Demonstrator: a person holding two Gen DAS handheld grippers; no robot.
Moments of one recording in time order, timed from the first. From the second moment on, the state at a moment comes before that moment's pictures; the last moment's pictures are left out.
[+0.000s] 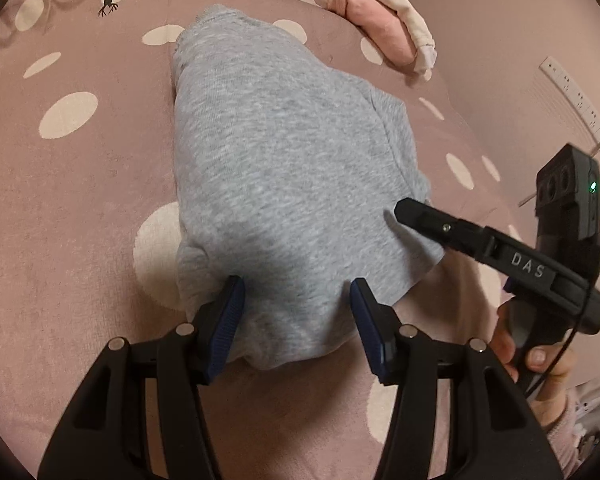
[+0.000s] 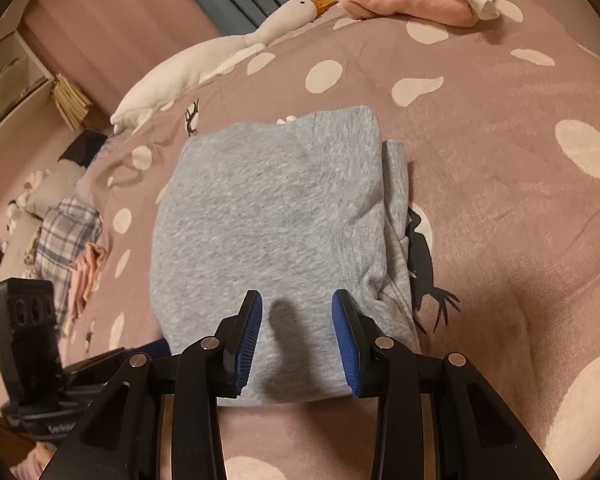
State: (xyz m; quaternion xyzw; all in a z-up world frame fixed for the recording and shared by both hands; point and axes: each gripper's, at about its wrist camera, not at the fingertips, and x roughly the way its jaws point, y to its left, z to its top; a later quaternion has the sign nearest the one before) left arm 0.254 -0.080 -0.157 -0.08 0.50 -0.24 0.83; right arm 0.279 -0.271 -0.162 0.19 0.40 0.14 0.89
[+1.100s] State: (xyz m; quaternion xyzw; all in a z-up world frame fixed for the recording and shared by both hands) left arm 0.242 -0.072 -0.162 -0.08 0.50 -0.22 0.83; right arm 0.280 -0.281 -0.166 0.23 0.40 0.15 0.88
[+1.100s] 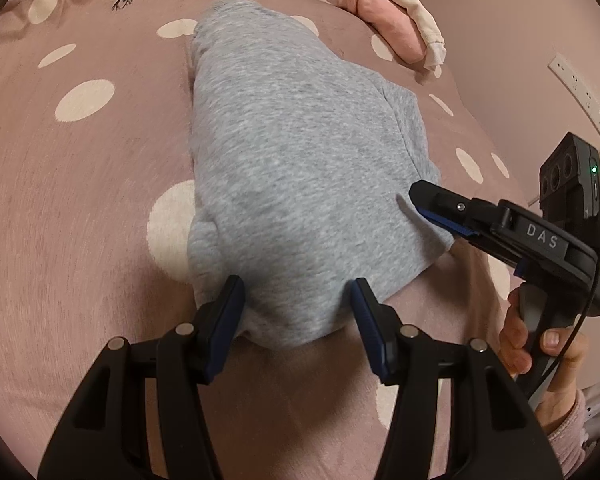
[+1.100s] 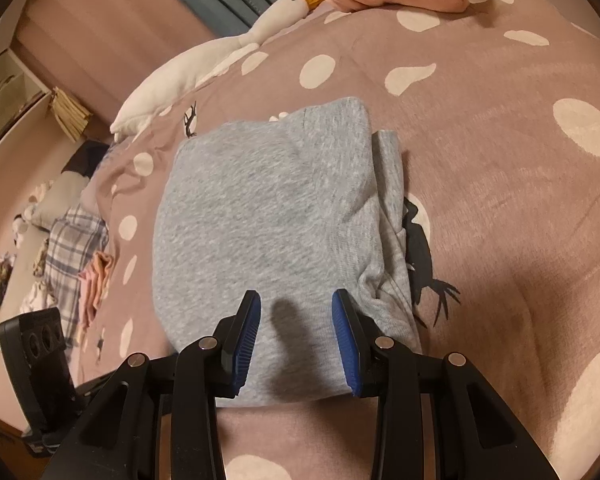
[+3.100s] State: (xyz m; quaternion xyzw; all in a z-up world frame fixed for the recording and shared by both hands) left arm 0.218 -0.046 -0.129 -0.12 0.45 -0.18 0.87; right arm 0.294 -0.258 -0.125 0.10 0.39 0.11 0.91
